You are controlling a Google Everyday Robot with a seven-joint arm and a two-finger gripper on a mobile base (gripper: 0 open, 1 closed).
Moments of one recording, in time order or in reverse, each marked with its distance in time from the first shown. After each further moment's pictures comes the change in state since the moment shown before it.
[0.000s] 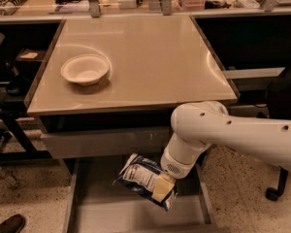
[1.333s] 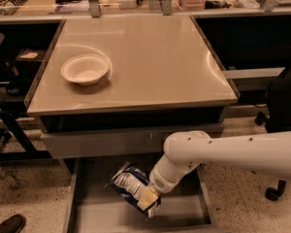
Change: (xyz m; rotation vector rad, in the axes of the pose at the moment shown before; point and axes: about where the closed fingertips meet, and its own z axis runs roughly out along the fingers) arm -0.021 -0.009 0.102 -0.053 -0.125 0.114
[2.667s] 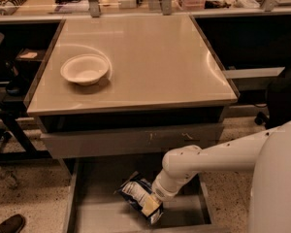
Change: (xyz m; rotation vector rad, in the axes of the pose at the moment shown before) arm 0.033 -0.040 0.074 0.035 0.050 0.091
